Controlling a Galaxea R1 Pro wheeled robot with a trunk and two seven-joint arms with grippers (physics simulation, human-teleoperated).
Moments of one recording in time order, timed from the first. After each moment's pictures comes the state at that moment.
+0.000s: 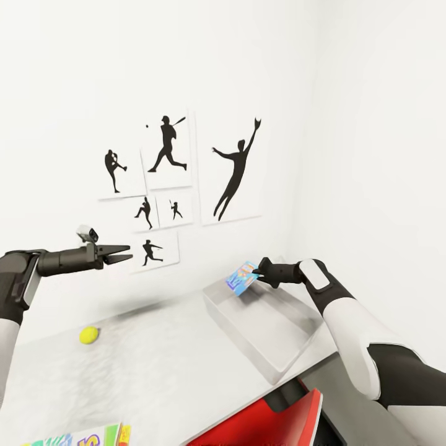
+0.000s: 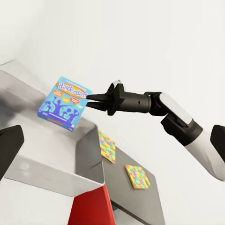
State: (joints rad) left arm -0.94 0.42 0.18 -0.92 0.06 1.04 -1.57; right arm -1.08 0.00 -0.05 -0.46 -0.90 0.84 0.03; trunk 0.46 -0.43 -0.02
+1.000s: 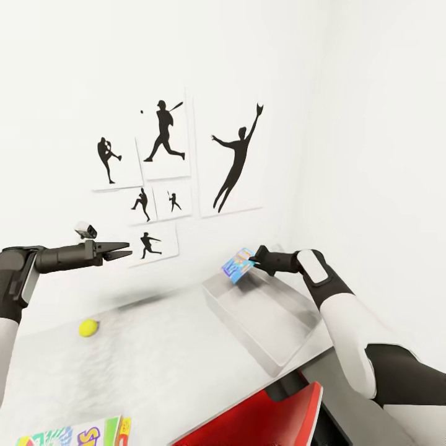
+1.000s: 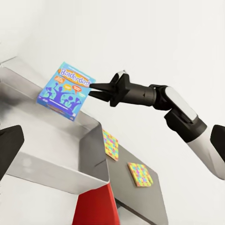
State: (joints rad) left arm -0.94 0.42 0.18 -0.96 0.06 1.04 -1.57; right arm -1.09 0.02 -0.04 -0.57 -0.90 0.84 0.03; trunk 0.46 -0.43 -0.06
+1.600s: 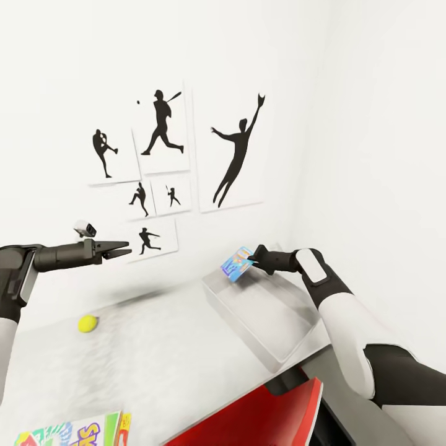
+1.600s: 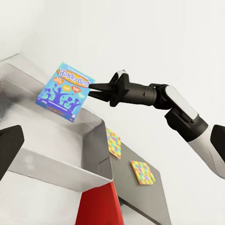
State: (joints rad) left arm -0.94 0.42 0.18 -0.98 0.06 1.04 -1.57; right arm -1.09 0.03 -0.04 -0.58 -0.89 0.84 0.03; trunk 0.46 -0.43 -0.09
